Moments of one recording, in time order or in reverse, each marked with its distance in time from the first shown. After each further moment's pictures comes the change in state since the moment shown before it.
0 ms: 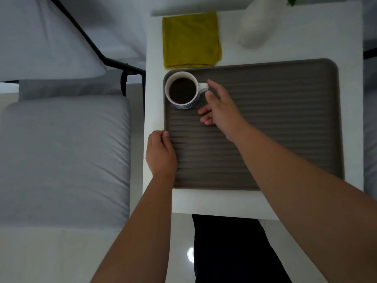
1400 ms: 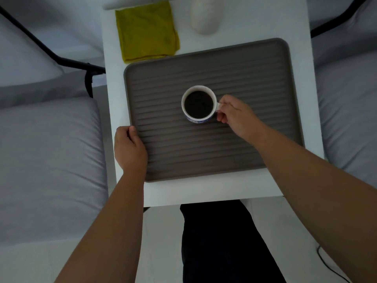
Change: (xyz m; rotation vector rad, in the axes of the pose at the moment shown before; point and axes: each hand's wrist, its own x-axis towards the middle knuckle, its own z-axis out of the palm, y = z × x) left_hand -0.001 -0.001 0.002 0.043 0.021 0.046; right_hand -0.057 0.043 -0.101 -0.228 0.067 -0.005
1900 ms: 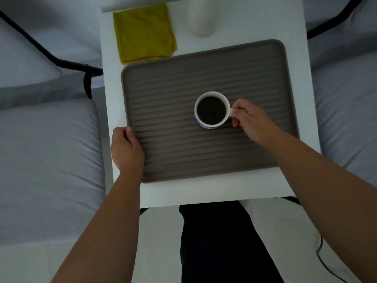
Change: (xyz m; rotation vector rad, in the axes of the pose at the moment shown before) left_hand 0.000 0.002 -0.001 0.009 0.002 -0.018; right_hand -0.016 0.020 -0.035 -0.166 0.032 -0.076
